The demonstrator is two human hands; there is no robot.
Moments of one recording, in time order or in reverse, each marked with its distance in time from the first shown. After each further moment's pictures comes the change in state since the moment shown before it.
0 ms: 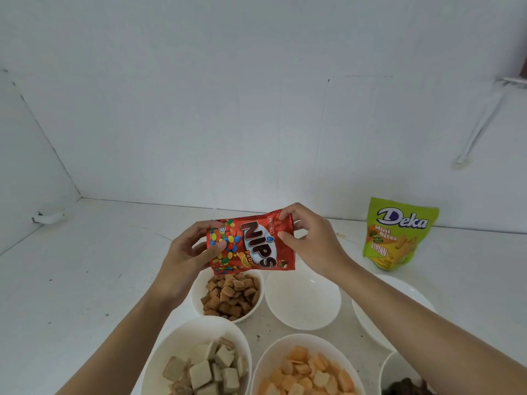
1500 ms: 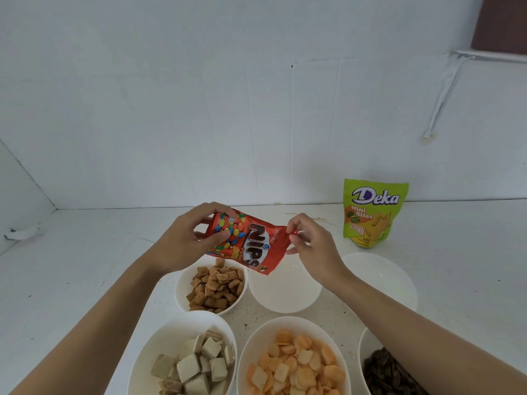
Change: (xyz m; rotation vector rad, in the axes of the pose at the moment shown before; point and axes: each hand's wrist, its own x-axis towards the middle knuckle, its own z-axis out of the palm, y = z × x) left_hand 0.032 0.032 0.024 0.618 -0.373 0.237; right_hand -0.042 0.055 -0.009 0.130 0.135 0.084
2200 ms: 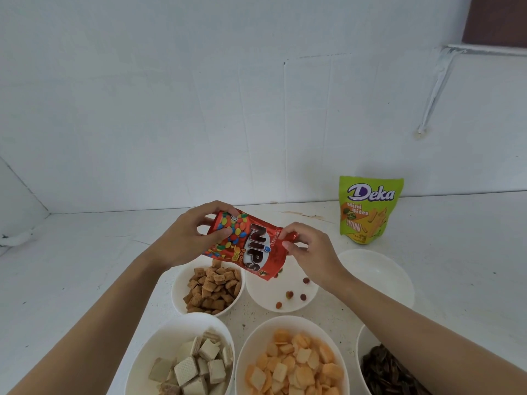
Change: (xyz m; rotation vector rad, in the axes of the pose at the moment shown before) left_hand 0.013 0.010 0.006 -0.025 -0.055 -0.059; right_hand -0.002 0.018 0.000 -0.032 -0.006 0.013
